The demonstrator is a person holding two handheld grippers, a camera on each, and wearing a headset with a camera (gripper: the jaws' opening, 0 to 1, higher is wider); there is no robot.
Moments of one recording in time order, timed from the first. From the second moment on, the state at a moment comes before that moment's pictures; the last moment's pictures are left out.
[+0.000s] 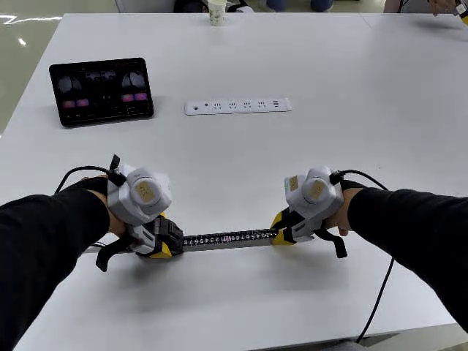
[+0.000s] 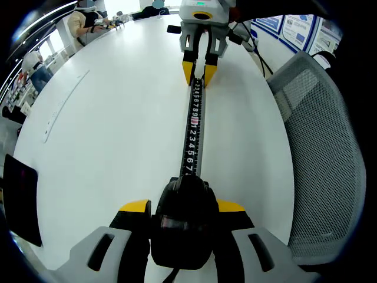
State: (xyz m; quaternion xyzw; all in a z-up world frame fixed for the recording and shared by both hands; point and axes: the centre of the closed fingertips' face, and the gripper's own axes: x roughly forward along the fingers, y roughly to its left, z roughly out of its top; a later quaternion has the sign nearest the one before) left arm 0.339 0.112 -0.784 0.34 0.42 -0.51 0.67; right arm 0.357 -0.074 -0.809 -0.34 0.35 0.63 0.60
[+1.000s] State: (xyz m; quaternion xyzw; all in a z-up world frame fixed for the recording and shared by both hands) left arm 0.341 0.113 -0.786 0.34 0.42 -0.51 0.67; right arm 0.360 -0.090 -0.809 -0.35 0.36 0.62 0.60
